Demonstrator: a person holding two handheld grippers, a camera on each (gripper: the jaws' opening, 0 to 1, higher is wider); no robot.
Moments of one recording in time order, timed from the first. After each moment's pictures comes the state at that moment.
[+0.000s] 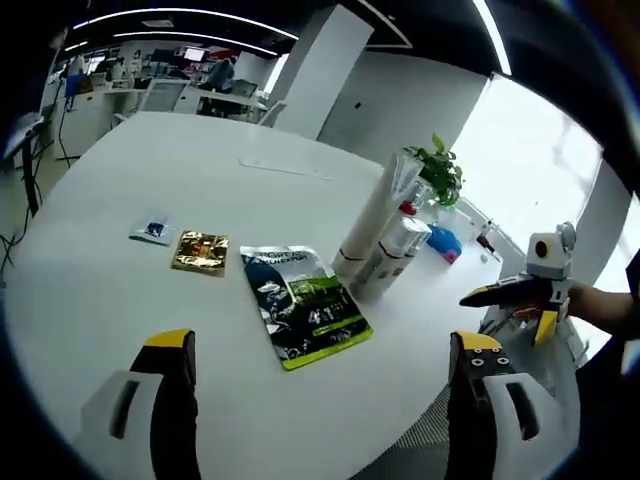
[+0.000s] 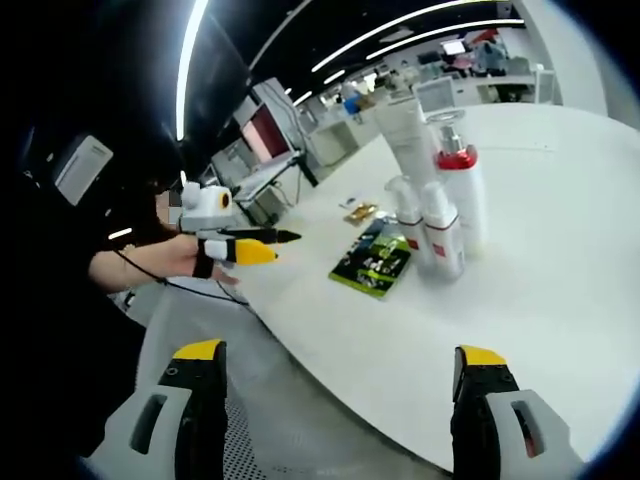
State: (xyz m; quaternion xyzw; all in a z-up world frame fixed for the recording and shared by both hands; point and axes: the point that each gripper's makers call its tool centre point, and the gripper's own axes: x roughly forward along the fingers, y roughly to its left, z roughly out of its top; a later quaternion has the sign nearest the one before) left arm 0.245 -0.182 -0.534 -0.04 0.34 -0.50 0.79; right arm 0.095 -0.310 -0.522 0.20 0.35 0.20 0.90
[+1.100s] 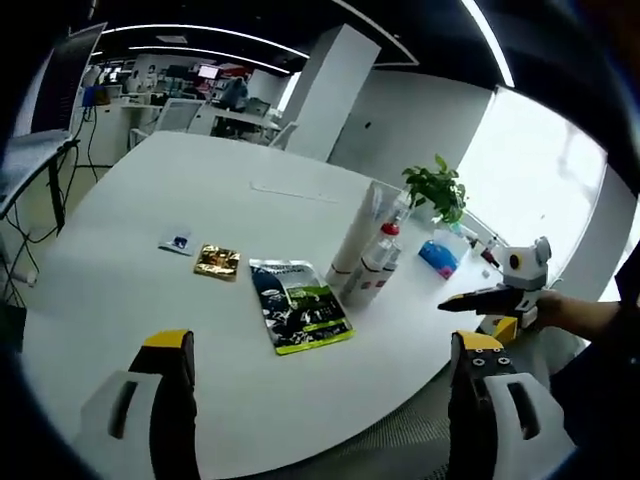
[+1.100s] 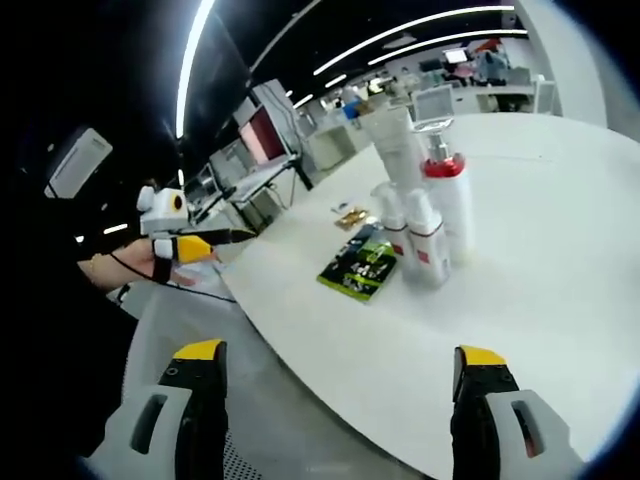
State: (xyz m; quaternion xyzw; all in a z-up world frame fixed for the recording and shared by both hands) left arm 0.230 -0.156 -0.497 -0.06 0.32 -0.48 0.82; right arm 0.097 -0.326 -0.525 0.18 0.34 0.19 0.91
